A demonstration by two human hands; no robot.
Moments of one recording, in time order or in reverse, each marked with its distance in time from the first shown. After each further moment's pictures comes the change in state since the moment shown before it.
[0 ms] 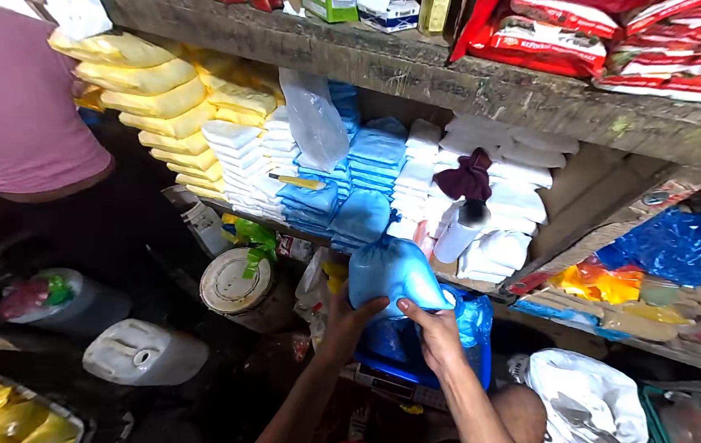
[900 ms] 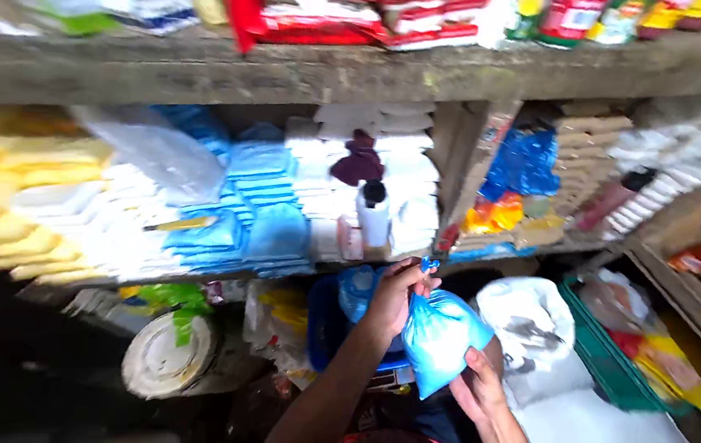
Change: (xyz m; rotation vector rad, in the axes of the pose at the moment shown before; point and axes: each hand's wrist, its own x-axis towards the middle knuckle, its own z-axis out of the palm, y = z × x) left_hand 0.019 -0.012 0.198 -0.414 -0.569 -0.413; right_hand -0.120 -0.011 -0.149 0.568 0.102 -0.168
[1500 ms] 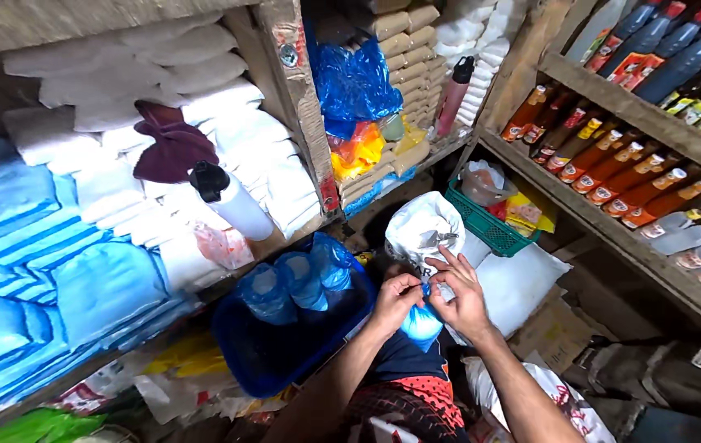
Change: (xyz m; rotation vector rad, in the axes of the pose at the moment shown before) left_hand -0.040 -0.200 0.044 0.360 -0.513 -0.220; right_hand -0.059 -0.106 -0.094 -1.894 0.346 -0.668
